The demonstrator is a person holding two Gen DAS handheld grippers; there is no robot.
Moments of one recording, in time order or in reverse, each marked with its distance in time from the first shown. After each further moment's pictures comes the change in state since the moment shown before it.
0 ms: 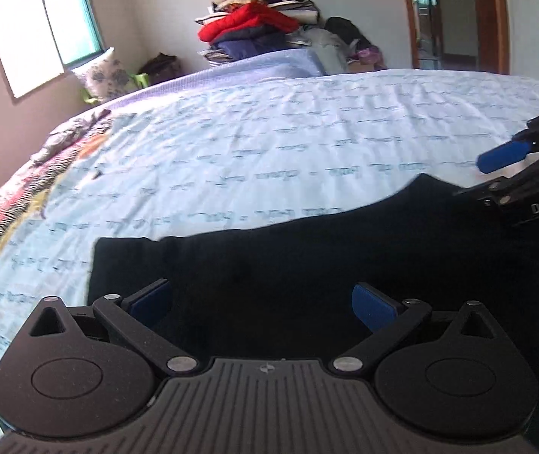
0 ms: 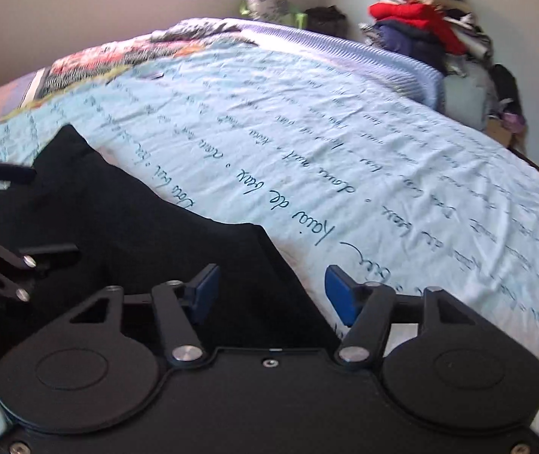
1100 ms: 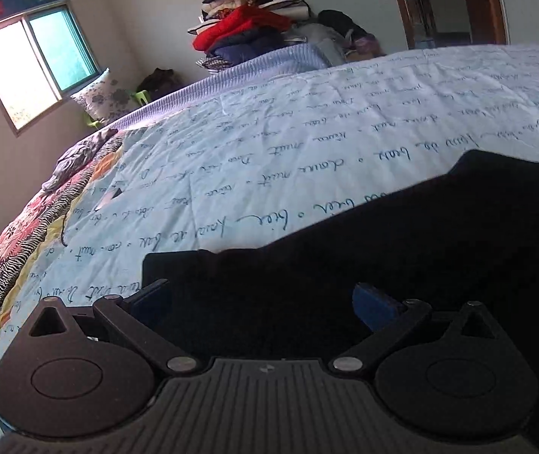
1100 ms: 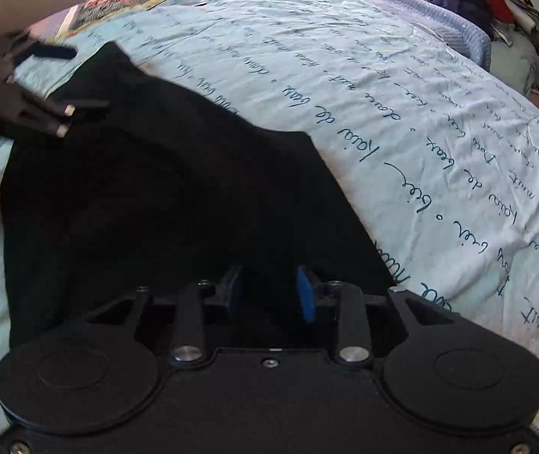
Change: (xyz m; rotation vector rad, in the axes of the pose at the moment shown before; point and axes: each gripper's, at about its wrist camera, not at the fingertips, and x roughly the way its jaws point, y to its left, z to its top) left arm 0.021 0.031 -0.004 0.142 -0.010 0.038; right arm 0.001 0.000 -0.022 0.028 0.145 0.077
